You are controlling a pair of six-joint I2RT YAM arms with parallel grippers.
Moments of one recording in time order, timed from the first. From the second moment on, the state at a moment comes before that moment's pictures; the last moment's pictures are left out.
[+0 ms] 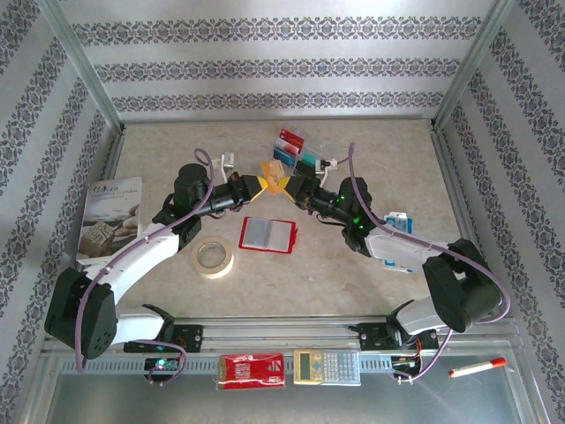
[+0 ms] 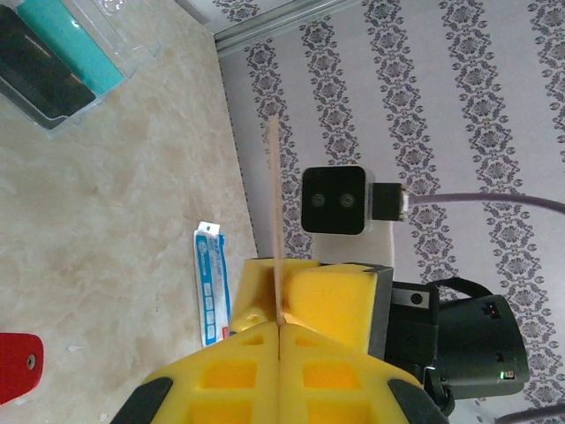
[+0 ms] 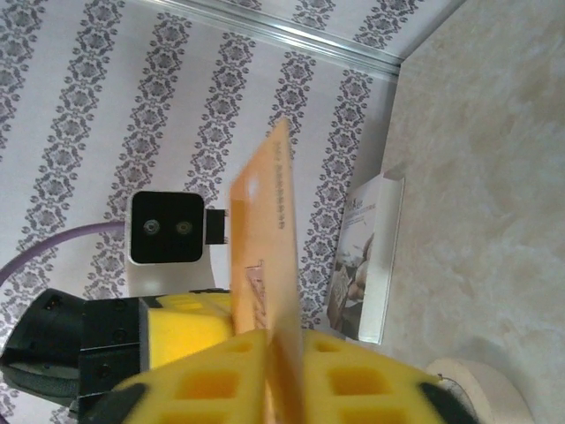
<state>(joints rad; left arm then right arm) -0.40 1.27 0.81 0.26 0.60 -1.10 0.53 1.44 0.68 0.76 -0.53 1.30</state>
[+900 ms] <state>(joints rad) -0.24 1.18 0.86 -0.40 0.25 -0.65 0.25 1.53 1.18 -0.12 -0.36 0.20</state>
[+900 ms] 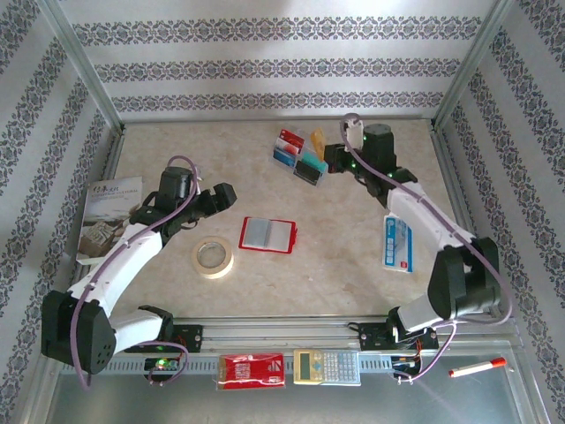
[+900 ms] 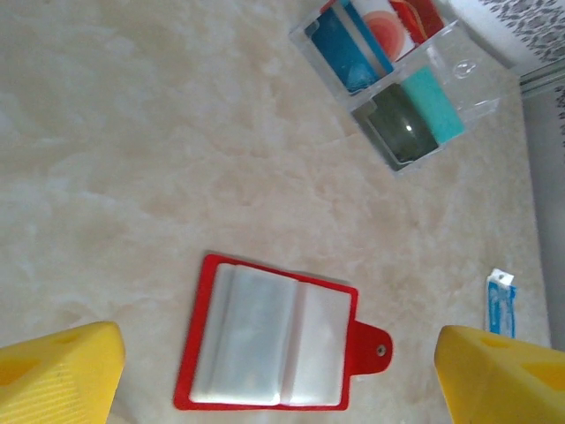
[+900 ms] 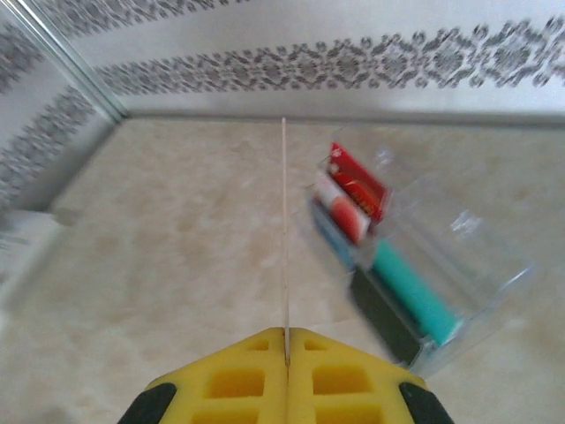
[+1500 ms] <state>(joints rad) -0.21 1.19 0.86 -0.42 0.30 -0.61 0.14 2.02 1.66 -0.31 -0.40 -0.21</state>
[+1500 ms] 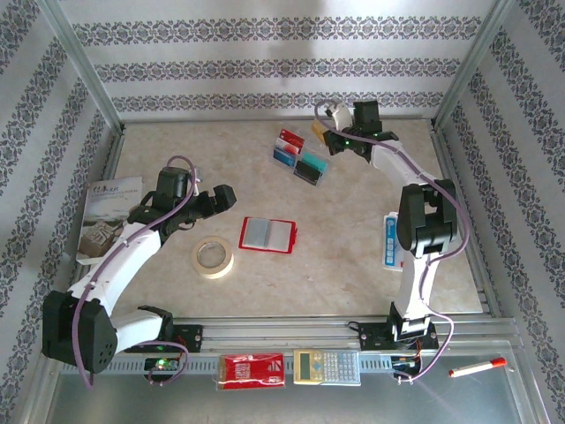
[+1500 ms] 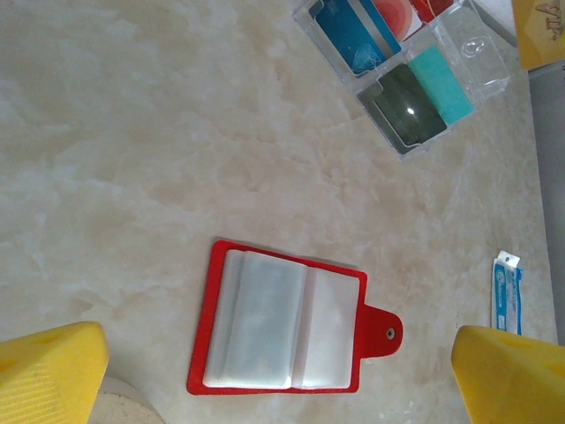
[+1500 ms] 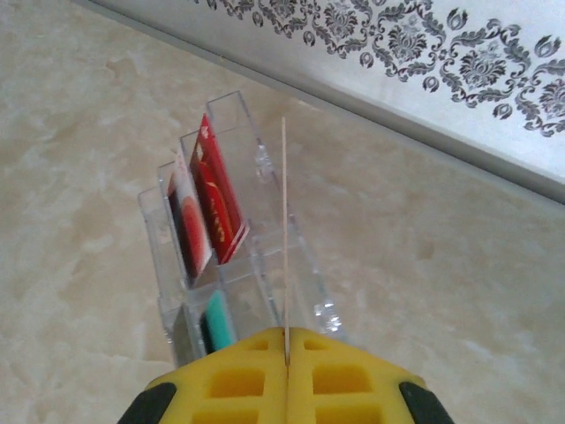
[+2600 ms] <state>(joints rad) -0.20 1.30 0.89 -0.44 0.32 -0.61 0.12 2.18 1.86 -0.53 -0.49 -0.41</state>
